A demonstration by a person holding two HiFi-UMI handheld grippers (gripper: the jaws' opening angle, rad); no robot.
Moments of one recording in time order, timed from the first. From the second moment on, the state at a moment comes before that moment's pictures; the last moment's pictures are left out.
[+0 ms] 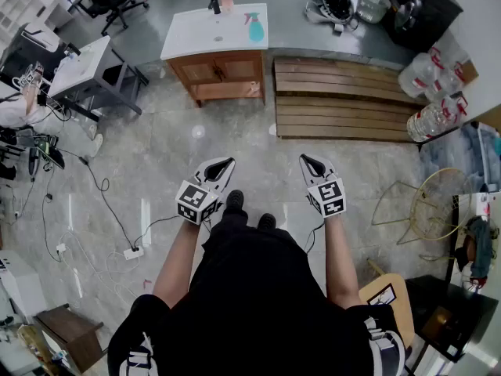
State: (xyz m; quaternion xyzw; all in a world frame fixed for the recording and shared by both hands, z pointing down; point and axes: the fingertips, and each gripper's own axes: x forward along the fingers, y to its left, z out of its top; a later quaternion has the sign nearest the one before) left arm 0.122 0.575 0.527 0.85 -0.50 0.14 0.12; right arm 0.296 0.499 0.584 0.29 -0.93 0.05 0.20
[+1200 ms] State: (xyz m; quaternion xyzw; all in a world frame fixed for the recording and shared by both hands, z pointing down) left arm 0.029 0.507 0.525 0.85 -0.50 0.13 0.13; right arm 0.226 0.459 0.614 0.32 -0.91 0.08 0.25
